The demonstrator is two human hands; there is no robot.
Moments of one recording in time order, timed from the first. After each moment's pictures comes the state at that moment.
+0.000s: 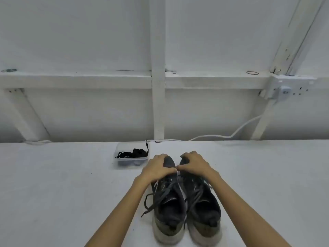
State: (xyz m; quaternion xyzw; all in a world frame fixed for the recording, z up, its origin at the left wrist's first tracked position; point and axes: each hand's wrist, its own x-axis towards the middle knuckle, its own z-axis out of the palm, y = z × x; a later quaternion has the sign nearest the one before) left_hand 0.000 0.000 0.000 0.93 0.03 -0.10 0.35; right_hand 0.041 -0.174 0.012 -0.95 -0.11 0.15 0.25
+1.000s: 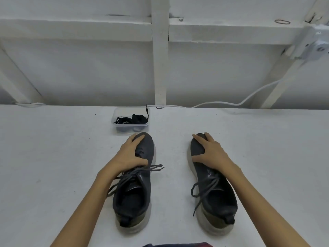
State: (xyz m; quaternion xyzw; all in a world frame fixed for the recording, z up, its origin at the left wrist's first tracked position) left_hand -0.070 0.063 -0.016 0.91 0.08 -0.13 0.39; right_hand -0.009 -0.217 -0.005 -0.95 -0.09 0.19 0.22
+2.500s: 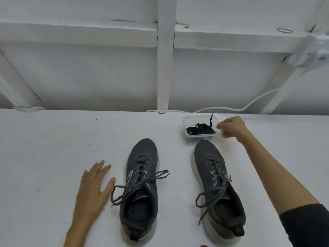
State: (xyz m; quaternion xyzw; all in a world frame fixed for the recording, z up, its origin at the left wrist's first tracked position) left_hand -0.165 0.136 -0.089 0.94 0.13 0.12 0.28; right_hand 0.113 -0.263 0.008 -0.87 0.12 0.09 0.47
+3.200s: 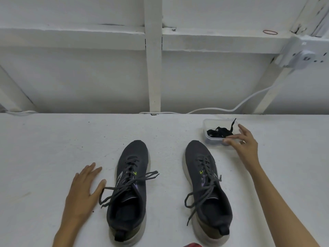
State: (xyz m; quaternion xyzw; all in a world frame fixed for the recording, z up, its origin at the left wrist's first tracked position) left_hand -0.167 0.134 -0.084 0.94 0.14 0.11 0.28; right_hand 0.050 -0.328 -0.042 -0.83 0.02 -0.11 0.55
